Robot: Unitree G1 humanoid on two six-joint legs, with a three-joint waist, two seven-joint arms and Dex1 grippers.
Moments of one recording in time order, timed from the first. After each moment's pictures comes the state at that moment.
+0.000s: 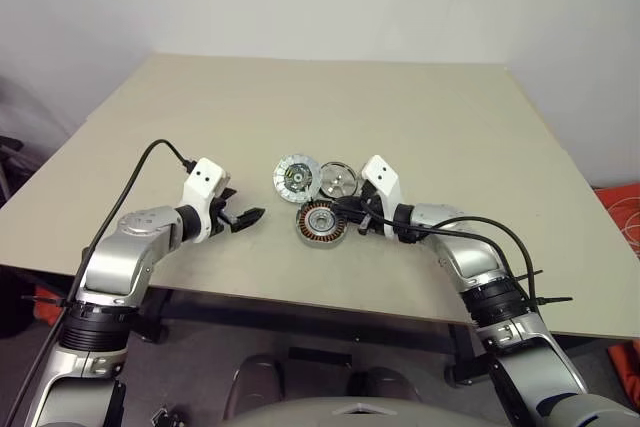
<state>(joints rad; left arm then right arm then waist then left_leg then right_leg) -0.28 0.53 0.02 -0.16 -0.29 0.78 -0.67 -0.43 -0.36 0.22 0.17 0.15 0.38 0.83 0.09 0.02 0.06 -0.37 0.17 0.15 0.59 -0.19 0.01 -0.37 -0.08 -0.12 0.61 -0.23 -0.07</state>
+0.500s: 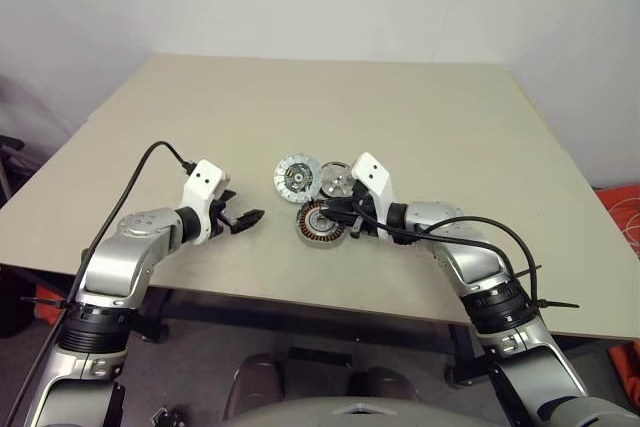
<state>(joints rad) -0.27 0.53 0.02 -0.16 -0.29 0.78 -0.67 -0.41 -0.36 0.25 -0.03 0.17 0.54 0.84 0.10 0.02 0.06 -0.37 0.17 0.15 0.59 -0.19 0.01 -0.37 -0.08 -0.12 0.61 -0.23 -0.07</state>
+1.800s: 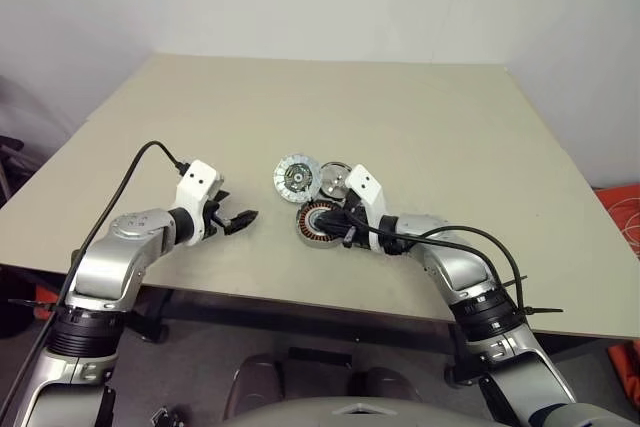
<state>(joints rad) -0.26 0.58 0.03 -0.18 -0.31 0.79 -0.65 -0.38 -0.30 0.26 0.04 0.17 0.54 0.81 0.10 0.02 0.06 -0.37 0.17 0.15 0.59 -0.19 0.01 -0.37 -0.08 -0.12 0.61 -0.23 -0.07</state>
